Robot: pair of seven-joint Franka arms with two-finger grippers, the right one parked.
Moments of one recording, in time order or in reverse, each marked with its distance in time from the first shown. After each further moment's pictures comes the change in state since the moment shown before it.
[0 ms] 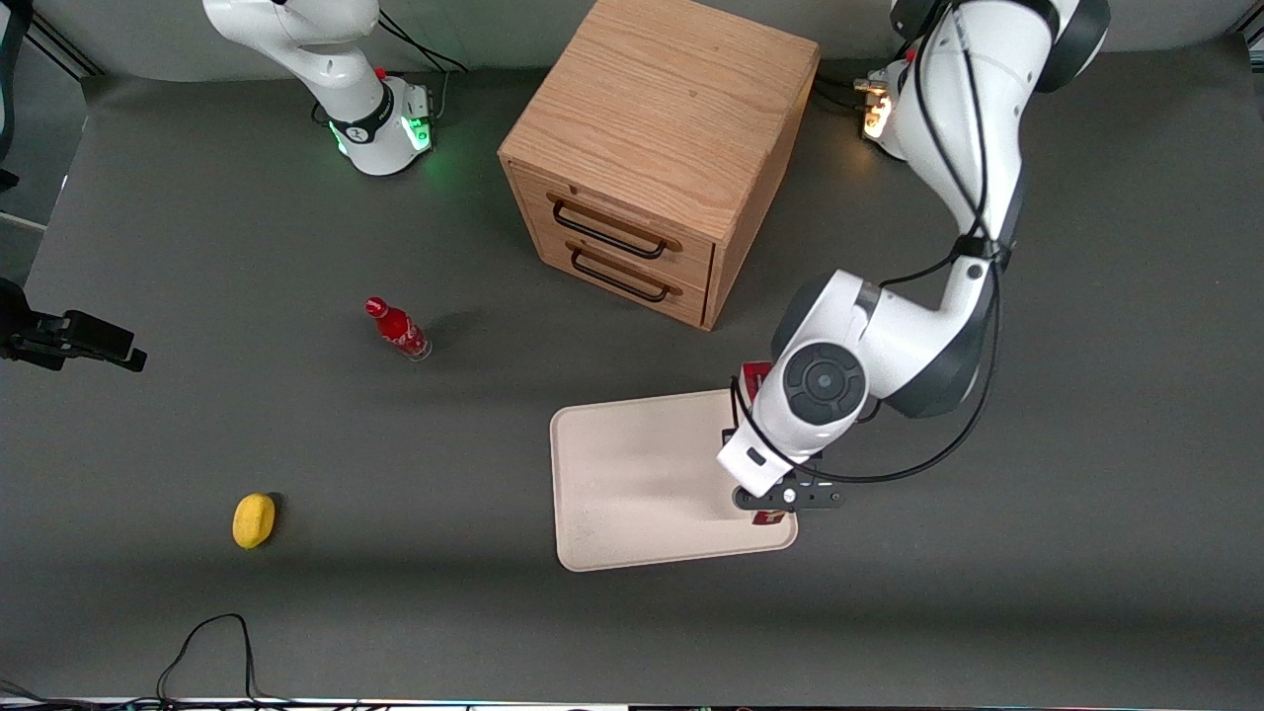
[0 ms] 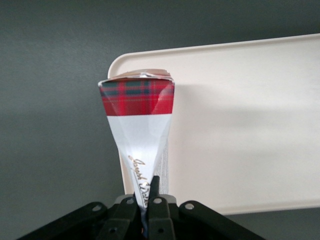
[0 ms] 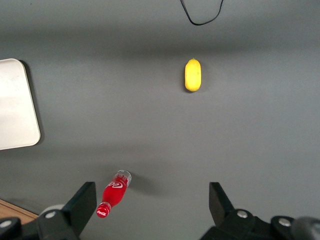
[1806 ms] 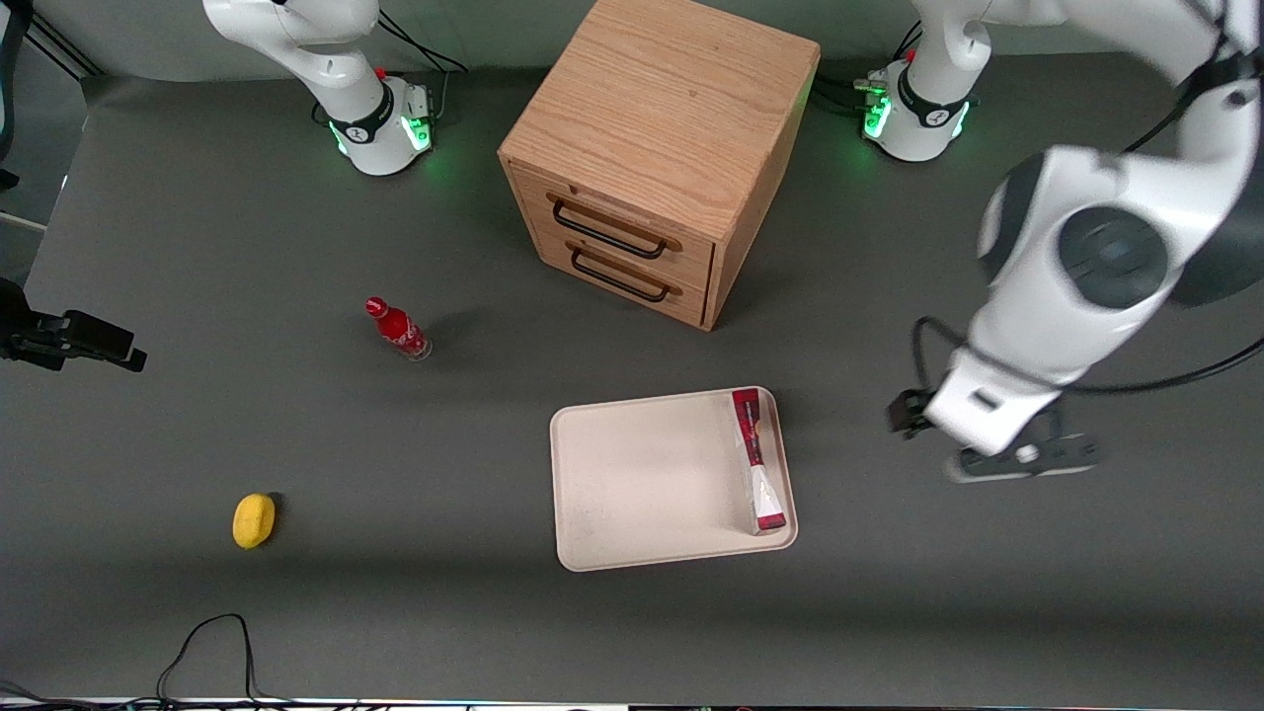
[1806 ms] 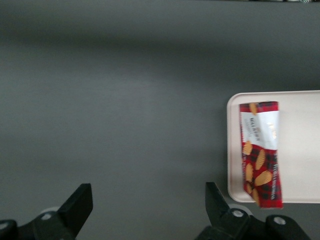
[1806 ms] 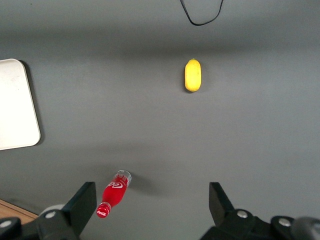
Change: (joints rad) arm 0.186 -0.534 0.088 -0.337 0.062 -0.080 0.164
